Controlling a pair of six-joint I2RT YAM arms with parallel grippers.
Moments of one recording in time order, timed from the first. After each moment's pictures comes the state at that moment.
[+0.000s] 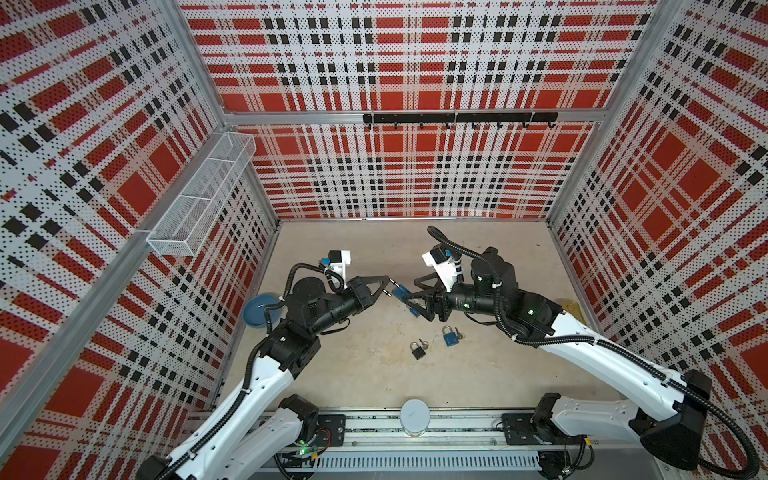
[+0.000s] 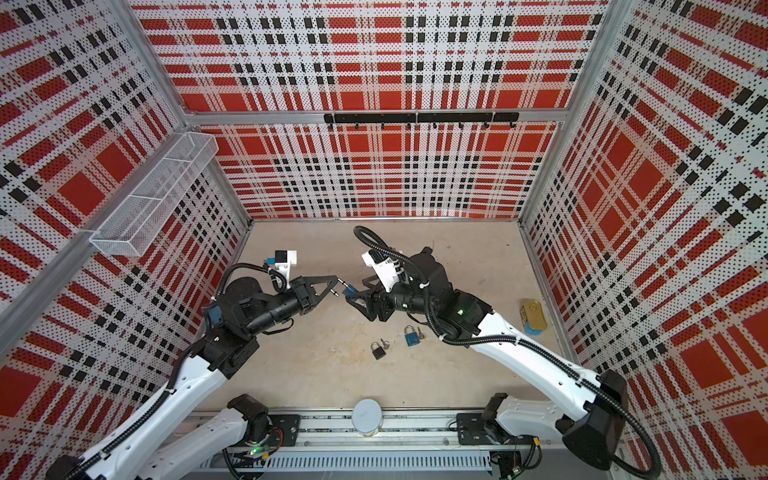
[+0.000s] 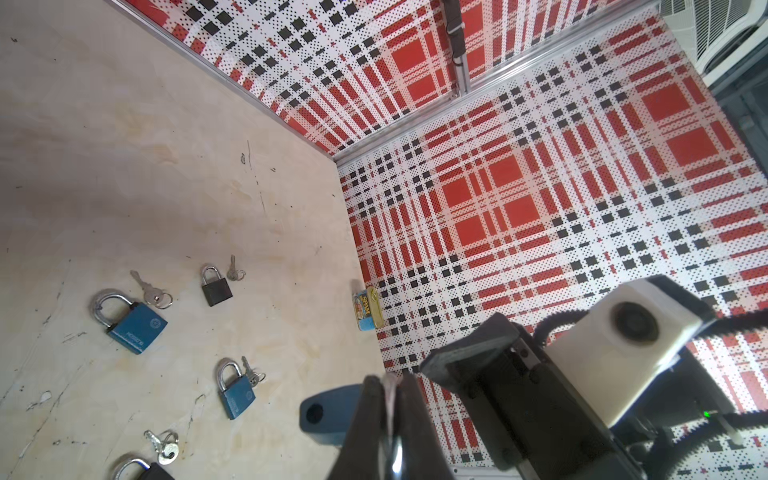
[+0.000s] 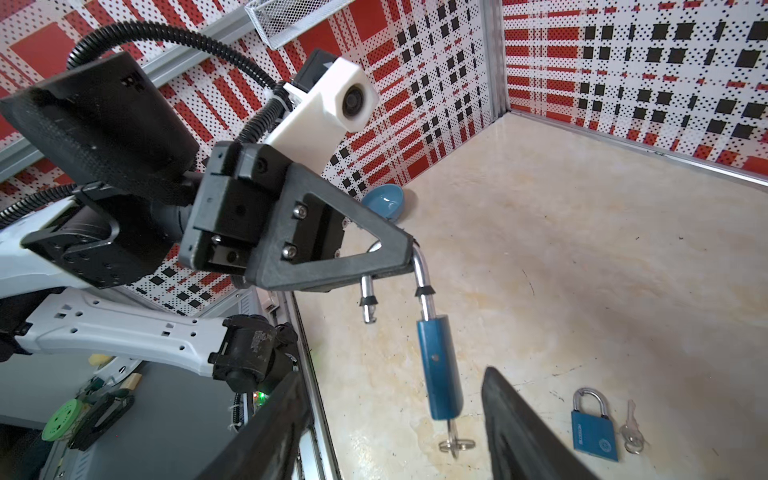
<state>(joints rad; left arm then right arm) -0.48 0.82 0.73 0.00 0.41 -1.07 0.85 1.21 1.13 -0.22 -0.35 0.25</state>
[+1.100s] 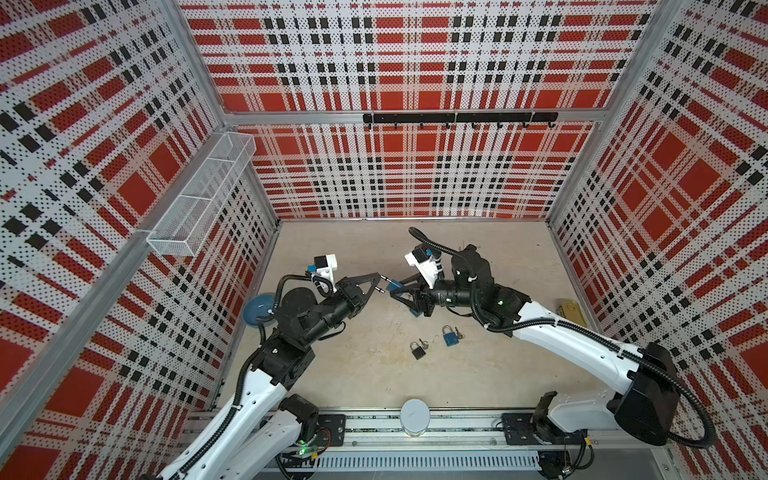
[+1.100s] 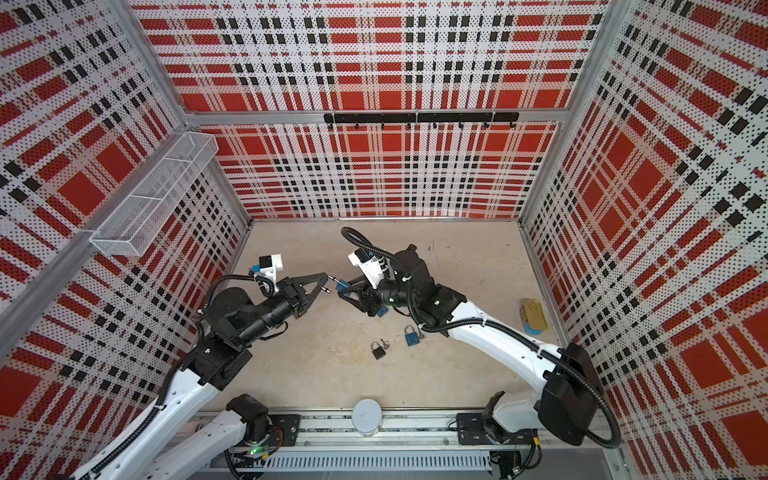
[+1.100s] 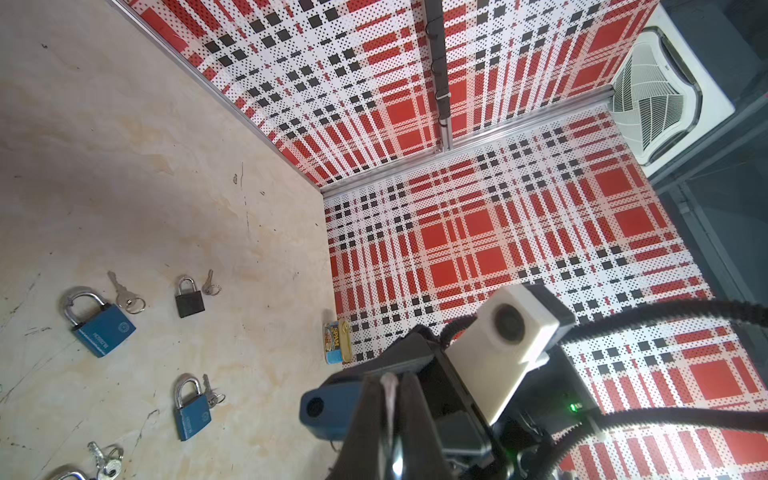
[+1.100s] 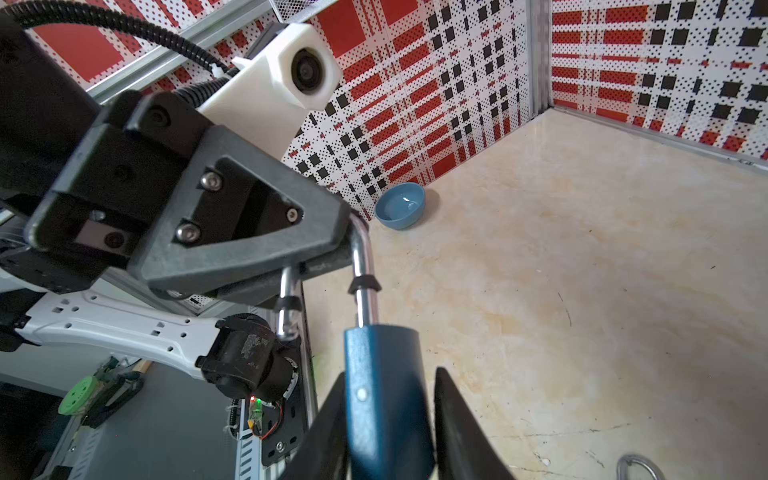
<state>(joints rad) -0.49 0.73 0.70 0.02 0.30 -1.23 0.82 1.37 1.12 -0.04 -0.47 0.24</state>
